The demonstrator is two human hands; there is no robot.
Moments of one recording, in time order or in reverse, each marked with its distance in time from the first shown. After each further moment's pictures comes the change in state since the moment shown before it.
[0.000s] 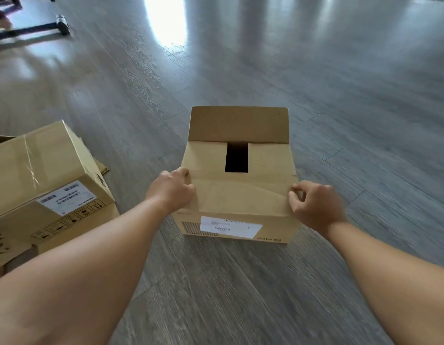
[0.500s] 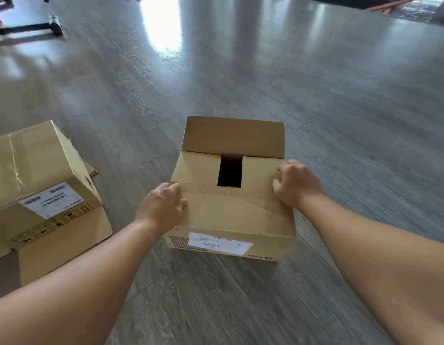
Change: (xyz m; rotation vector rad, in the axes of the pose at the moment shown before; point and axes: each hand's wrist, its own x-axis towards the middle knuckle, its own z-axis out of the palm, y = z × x) left_hand -0.026 -0.015 0.023 0.002 0.145 0.213; right_hand 0.057 -0.023 -0.006 -0.246 -0.121 -0.005
